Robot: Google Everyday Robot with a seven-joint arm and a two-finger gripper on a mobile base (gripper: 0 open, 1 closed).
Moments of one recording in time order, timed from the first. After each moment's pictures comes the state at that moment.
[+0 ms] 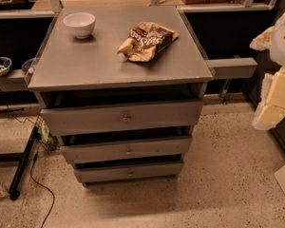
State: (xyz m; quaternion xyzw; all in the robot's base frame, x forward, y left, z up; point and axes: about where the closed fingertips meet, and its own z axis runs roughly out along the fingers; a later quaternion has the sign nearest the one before) arm 0.438 -0.216 0.980 -0.60 0.78 -0.04 0.16
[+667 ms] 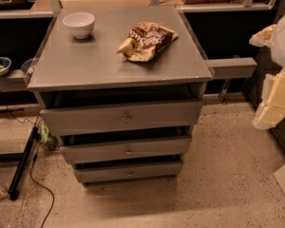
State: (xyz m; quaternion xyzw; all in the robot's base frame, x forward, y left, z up) arm 0.444 -0.216 0.980 -0.62 0.76 -0.05 0.19
